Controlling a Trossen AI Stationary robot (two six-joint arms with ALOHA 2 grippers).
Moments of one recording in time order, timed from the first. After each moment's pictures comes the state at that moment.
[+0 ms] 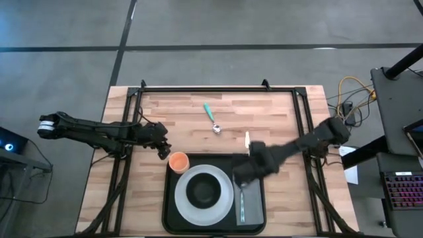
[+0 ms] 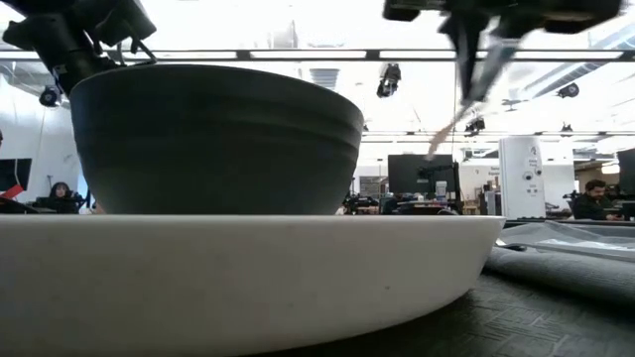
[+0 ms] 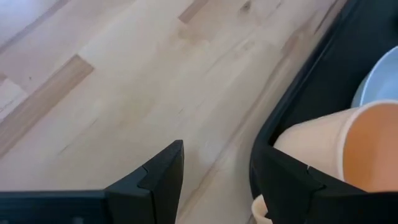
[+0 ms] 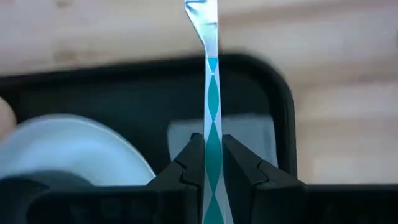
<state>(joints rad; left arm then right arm) -0.02 0.88 0.53 -0.60 -0.22 -0.66 0.39 1.78 1.56 -1.32 0.29 2.09</state>
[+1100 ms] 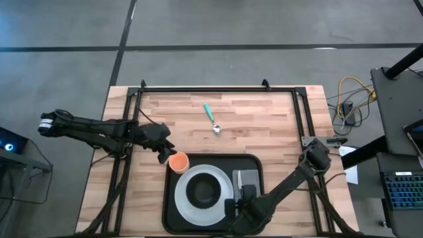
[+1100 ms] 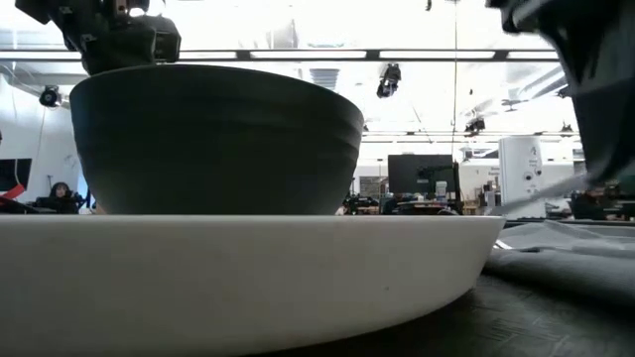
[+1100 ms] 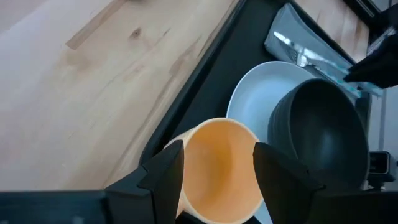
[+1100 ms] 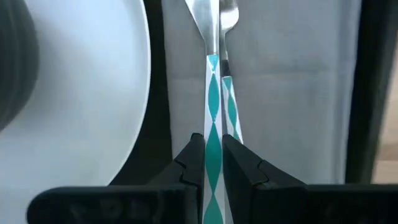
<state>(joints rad) -0.07 0.88 0.67 -0.55 -0.02 -0.71 0.69 2.18 1.79 -1.17 0.18 2.30</state>
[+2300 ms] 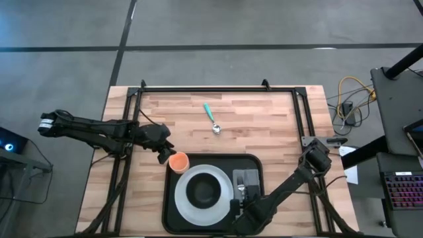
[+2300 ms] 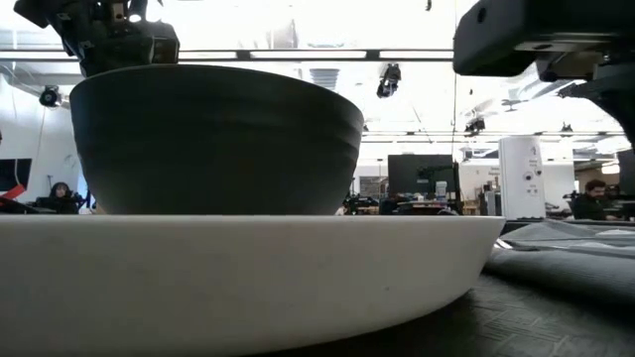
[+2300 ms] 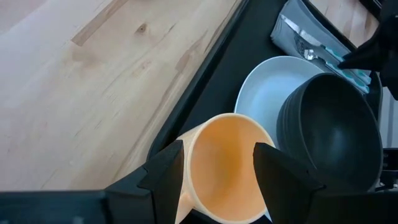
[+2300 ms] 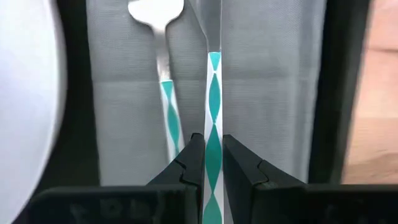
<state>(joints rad) -0.07 0.88 0.65 -0.55 -0.02 -0.69 0.70 2.19 1.68 -1.14 0.13 2.29</state>
